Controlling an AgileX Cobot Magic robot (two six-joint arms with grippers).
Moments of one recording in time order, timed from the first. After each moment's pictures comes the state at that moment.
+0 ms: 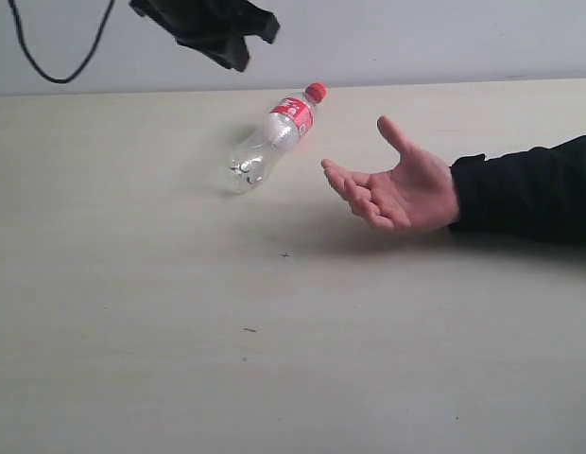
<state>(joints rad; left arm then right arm) -0.34 2.14 -1.99 -0.16 0.97 0.15 0.20 0.00 0.00 0.05 0.14 -0.13</state>
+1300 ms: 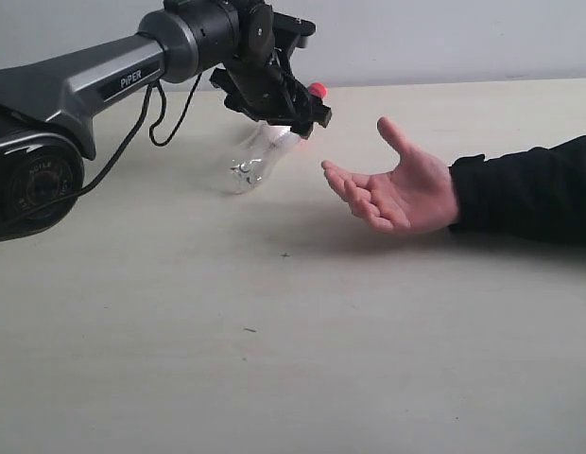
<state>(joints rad) -0.42 2.60 -2.37 0.08 0.89 -0.06 0.20 0.00 0.00 0.05 0.16 -0.13</state>
